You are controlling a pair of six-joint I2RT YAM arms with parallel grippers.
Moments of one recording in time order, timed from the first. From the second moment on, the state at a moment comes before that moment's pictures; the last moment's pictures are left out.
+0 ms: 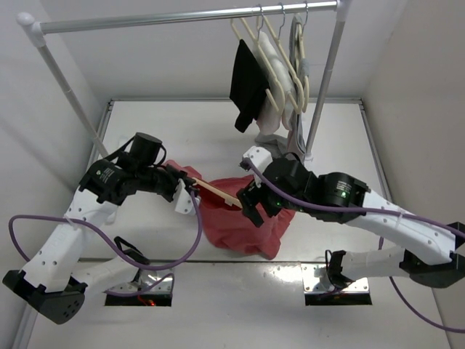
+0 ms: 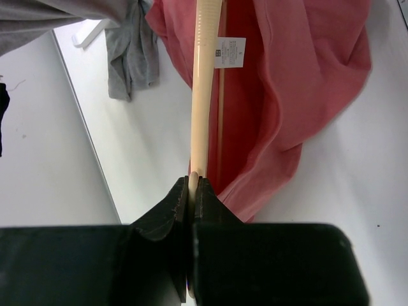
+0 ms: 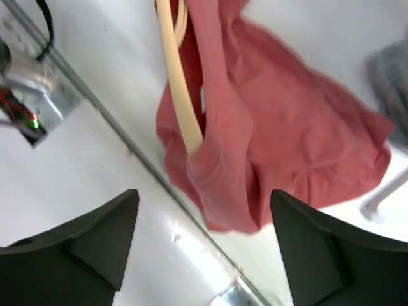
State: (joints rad) left arm -0.51 1.02 1.30 -1.13 0.56 1.47; right arm 1.14 1.18 1.37 -0.92 0.22 0.23
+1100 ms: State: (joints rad) left arm -0.51 1.02 1.30 -1.12 0.58 1.44; right arm 1.15 1.40 1.24 -0.64 0.21 0.19
